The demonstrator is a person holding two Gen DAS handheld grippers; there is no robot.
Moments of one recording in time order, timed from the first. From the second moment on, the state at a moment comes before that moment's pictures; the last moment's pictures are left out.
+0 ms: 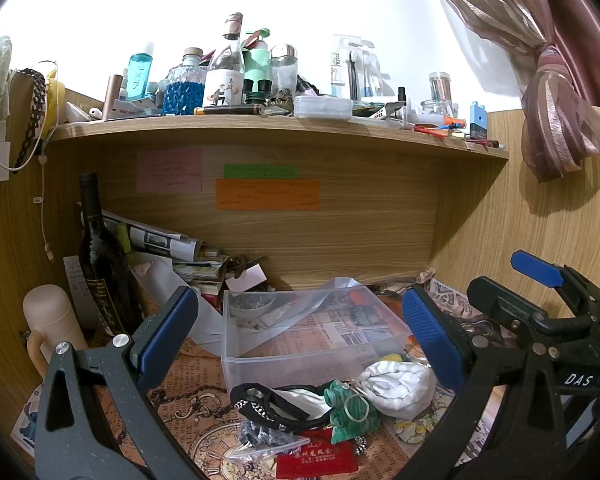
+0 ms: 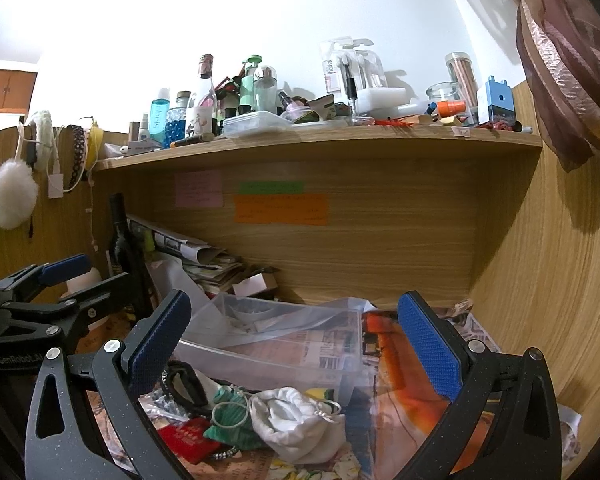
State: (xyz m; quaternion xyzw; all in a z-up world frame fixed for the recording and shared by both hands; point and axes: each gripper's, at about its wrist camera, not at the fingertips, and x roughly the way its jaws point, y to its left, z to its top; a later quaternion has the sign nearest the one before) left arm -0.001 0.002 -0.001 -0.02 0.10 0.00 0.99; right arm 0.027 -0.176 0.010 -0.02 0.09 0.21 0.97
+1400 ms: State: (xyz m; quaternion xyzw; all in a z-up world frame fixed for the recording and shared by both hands) left arm 0.076 0.041 -0.118 -0.09 0.33 -0.02 0.94; right arm 0.084 -0.185 -0.084 -0.03 0.27 0.21 0.94
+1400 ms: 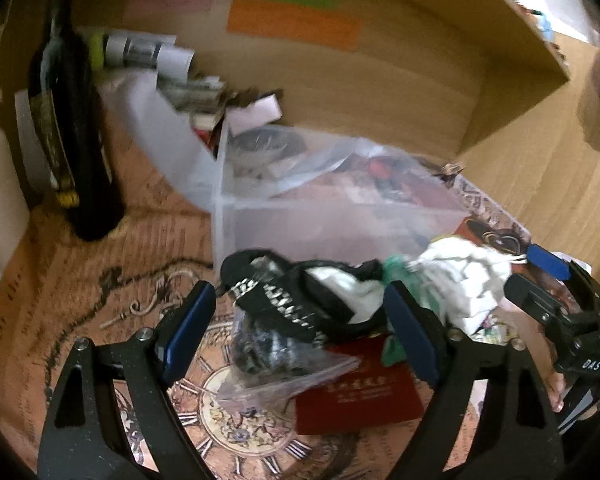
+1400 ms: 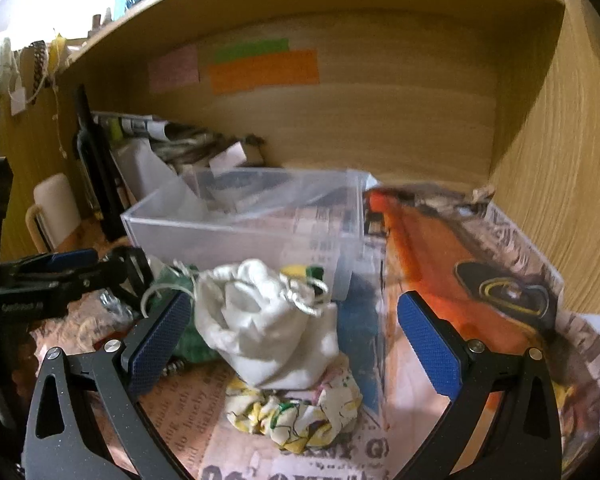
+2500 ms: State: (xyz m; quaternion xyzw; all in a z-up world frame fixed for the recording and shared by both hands) left arm 0.073 0.037 -0.103 -0.10 0.30 -0.02 0.95; right arm 0.090 -0.188 -0.074 0.00 0.27 0.23 0.93
